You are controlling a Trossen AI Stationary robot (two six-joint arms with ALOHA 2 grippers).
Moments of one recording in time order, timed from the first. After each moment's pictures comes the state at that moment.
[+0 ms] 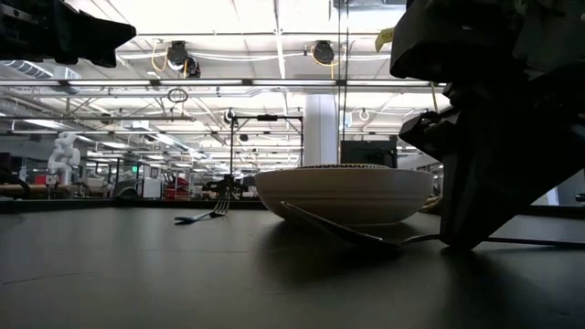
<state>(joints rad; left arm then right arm) -0.27 0.21 0.13 0.15 -0.22 0.31 0.55 1.90 1.04 -0.28 0.16 0.42</state>
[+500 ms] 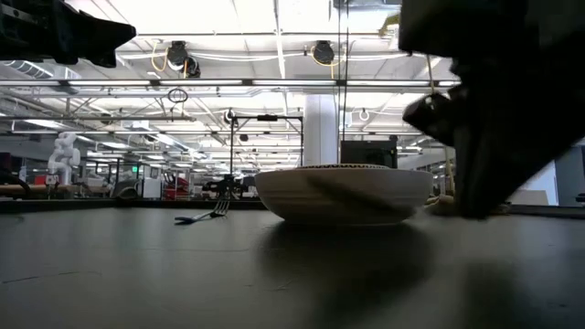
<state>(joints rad) -0.27 0.21 0.13 0.15 -0.22 0.31 0.55 1.81 1.05 -0.33 0.14 0.40</state>
